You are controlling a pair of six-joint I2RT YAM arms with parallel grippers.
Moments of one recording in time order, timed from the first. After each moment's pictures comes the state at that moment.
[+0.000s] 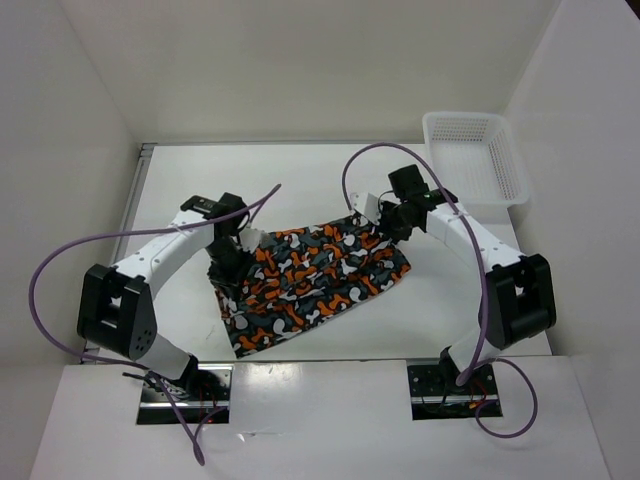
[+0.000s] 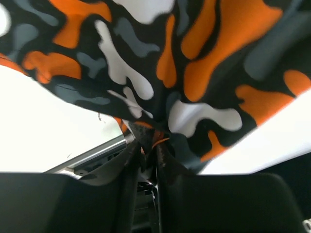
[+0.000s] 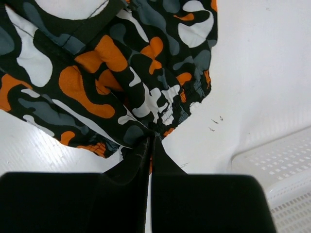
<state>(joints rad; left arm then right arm) -0.33 1.52 1.17 -1.27 0.24 0.07 0.34 1.55 1.19 -0.69 -0.17 -0.99</state>
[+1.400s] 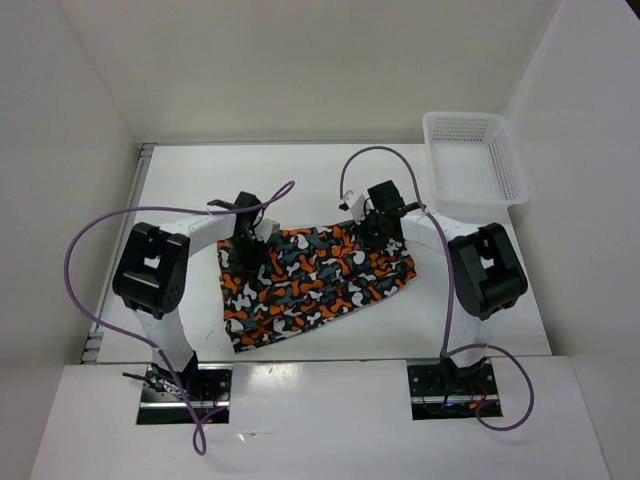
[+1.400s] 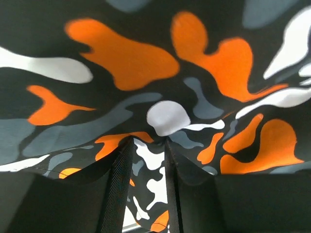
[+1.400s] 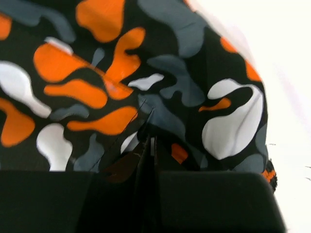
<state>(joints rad) -0.31 1.81 1.14 -0.81 0.16 0.07 0.40 1.77 1.09 -0.35 -0.21 -0.48</state>
